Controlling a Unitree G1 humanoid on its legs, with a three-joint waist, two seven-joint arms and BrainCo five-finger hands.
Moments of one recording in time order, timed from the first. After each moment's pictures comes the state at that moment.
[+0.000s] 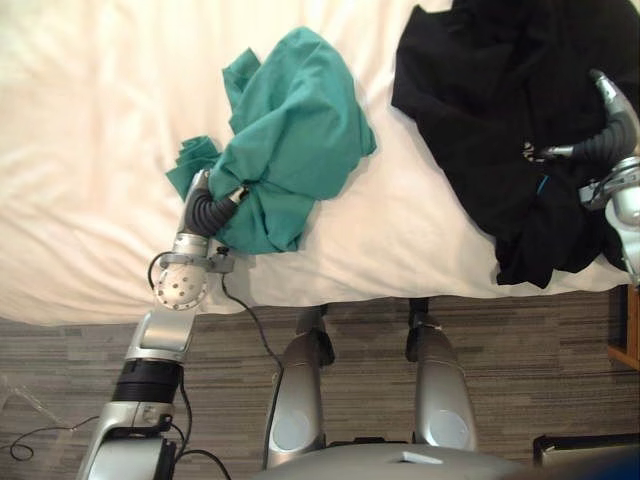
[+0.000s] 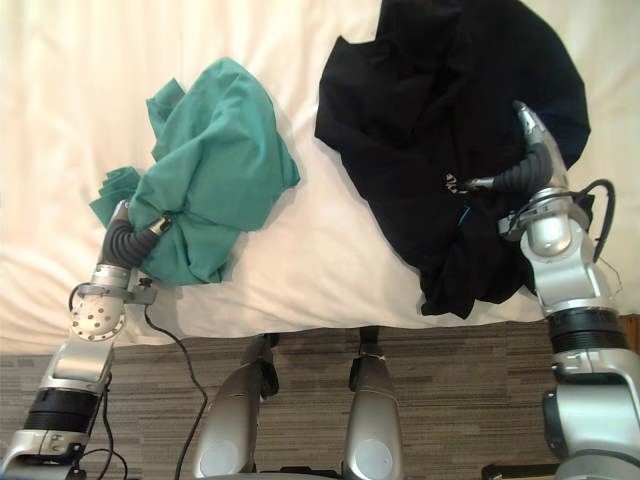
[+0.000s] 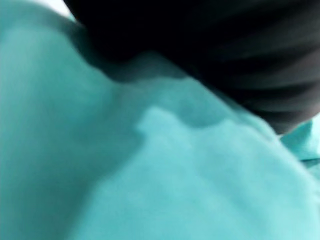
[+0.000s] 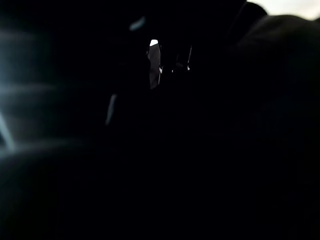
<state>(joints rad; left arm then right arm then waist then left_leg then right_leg) -0.21 0.50 0.06 0.13 0.13 -0.32 0.11 -0.64 -0.90 0.08 0.51 -0.16 -0.13 -0.14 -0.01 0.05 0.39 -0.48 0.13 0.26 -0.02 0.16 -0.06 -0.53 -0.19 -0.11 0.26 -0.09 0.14</state>
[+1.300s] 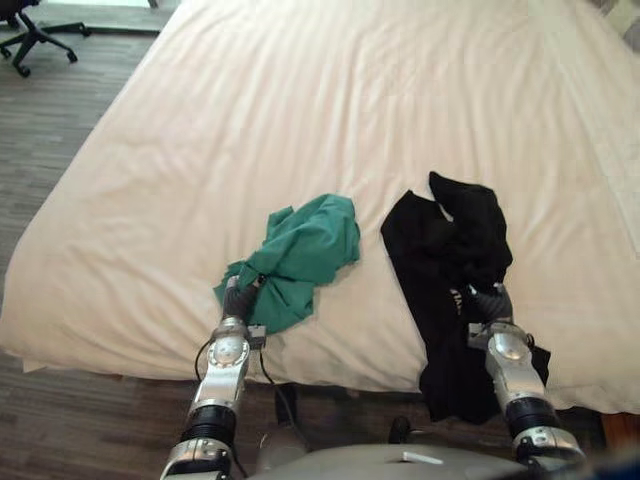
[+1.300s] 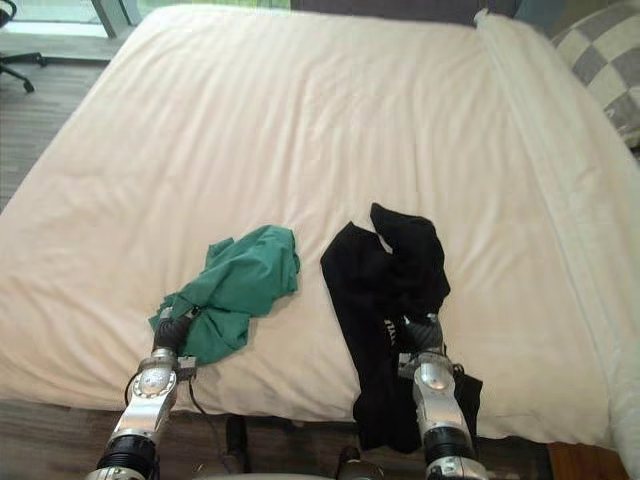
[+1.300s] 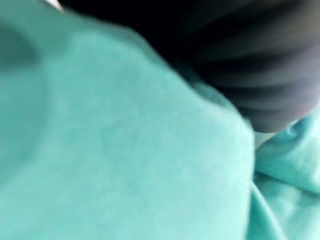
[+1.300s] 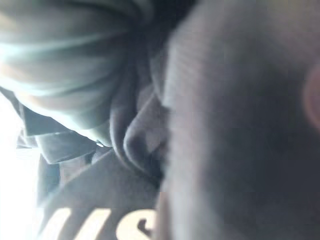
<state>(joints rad) -0.05 0.12 0.14 0.57 -0.07 -0.18 0.11 -0.05 -0.11 -0.16 0.60 0.08 -0.11 -0.16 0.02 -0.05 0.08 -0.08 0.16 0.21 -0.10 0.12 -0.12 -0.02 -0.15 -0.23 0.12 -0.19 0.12</state>
